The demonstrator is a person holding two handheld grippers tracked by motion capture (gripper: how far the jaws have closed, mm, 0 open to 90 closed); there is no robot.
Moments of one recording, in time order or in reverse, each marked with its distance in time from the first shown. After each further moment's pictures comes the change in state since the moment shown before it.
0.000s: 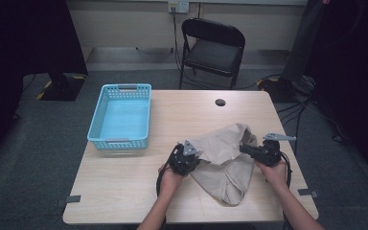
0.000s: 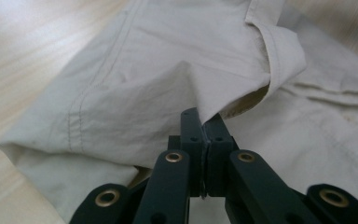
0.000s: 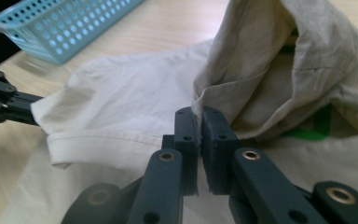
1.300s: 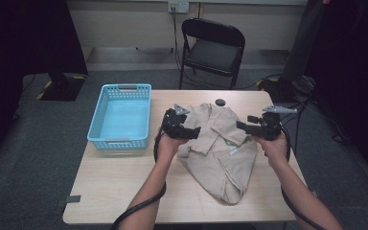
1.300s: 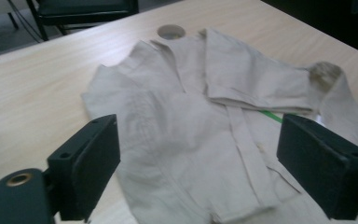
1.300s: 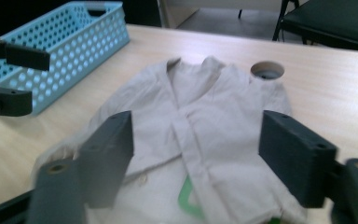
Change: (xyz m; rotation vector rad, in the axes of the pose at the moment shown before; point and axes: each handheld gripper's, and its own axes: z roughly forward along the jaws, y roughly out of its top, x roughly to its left) left arm 0.056 0.070 -0.015 -0.064 0.169 -0.142; right arm 0.003 0.079 0.004 -0.044 -0.111 -0.060
